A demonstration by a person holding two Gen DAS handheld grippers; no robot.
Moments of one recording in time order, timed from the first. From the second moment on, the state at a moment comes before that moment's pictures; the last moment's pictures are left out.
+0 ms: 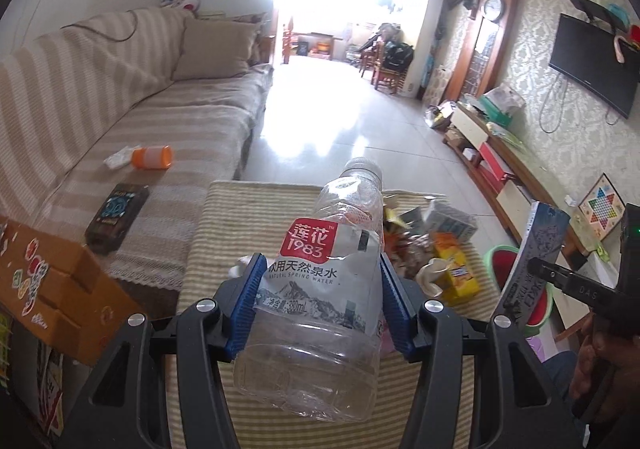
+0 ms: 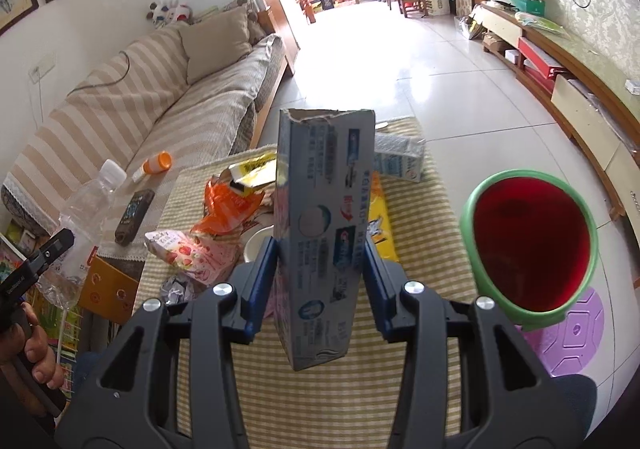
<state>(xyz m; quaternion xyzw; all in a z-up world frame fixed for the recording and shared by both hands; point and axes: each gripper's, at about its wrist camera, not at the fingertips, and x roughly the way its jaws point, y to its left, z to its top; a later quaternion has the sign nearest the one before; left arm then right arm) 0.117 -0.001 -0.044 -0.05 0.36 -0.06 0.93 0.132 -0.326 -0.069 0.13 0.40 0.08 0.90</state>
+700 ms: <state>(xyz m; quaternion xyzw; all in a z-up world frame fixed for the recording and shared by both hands) 0.184 -0.268 -0.038 -0.03 0.35 -0.26 0.90 0.127 -0.520 -0.057 0.17 0.36 -0.03 0.92</state>
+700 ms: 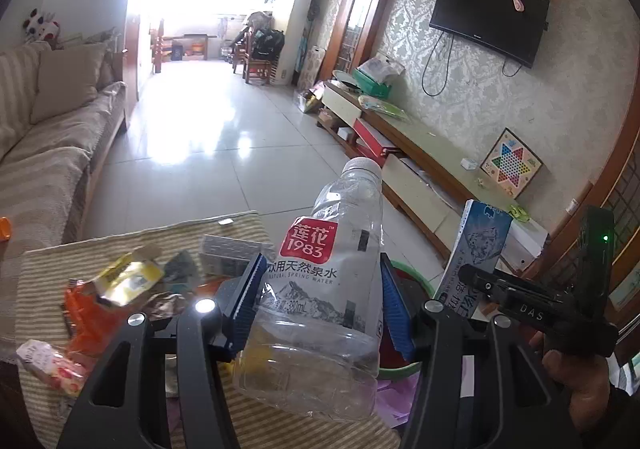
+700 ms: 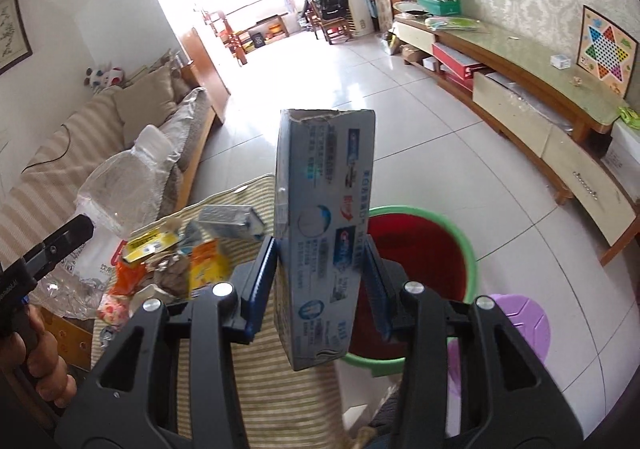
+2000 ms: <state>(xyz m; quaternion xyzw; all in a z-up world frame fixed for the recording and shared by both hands) 0.190 -0.291 -0.048 -0.02 0.36 -0.25 0.90 0.129 -0.527 -0.080 0.16 0.38 -0.03 0.91</state>
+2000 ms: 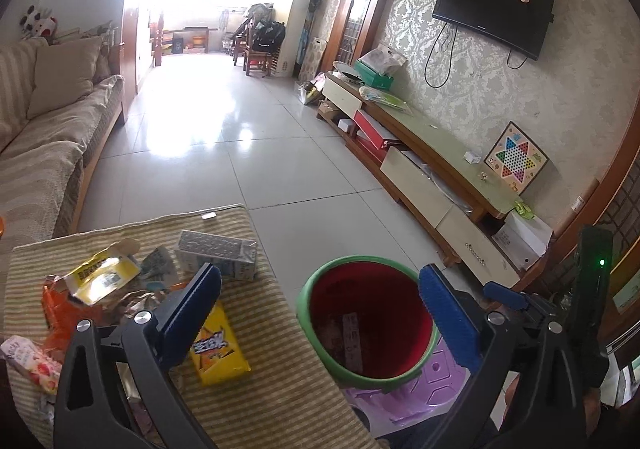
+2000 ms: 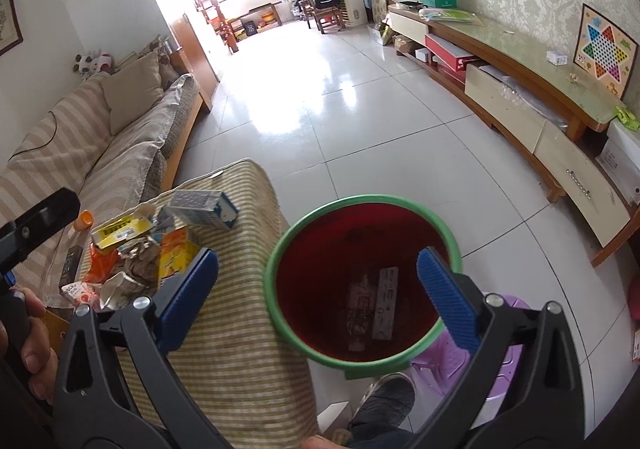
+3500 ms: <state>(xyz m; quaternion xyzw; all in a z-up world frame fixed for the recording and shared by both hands) 0.167 0.047 -0.153 -0.19 0.46 0.00 0.87 0.164 -0.228 -0.125 -0.02 0.46 0.11 0.88</state>
